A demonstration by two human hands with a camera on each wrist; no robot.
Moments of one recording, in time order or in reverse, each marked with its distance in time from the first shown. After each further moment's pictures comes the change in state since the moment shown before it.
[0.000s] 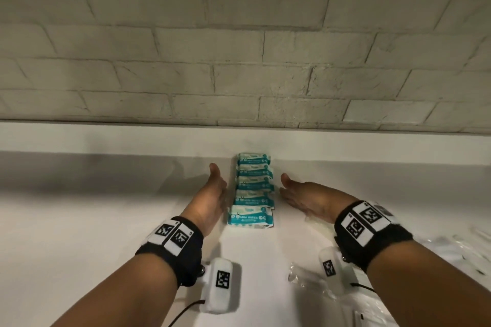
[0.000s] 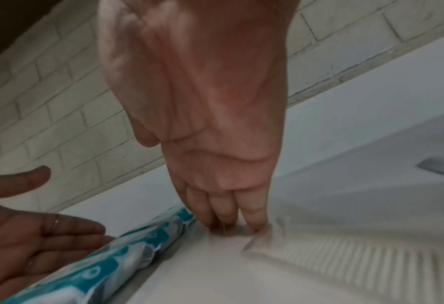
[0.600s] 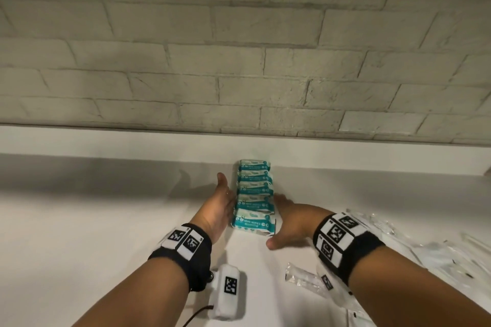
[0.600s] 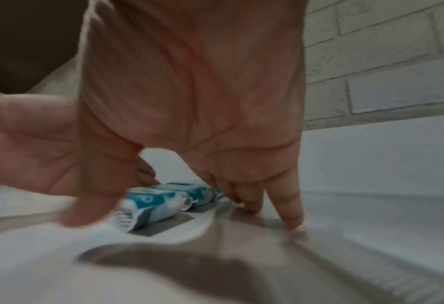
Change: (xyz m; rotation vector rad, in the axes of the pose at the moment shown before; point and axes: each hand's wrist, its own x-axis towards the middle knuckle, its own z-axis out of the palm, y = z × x) left_hand -0.032 -0.002 0.018 -0.068 -0.083 0.009; right_hand -0.028 0.006 0.024 -0.917 -0.039 -0.193
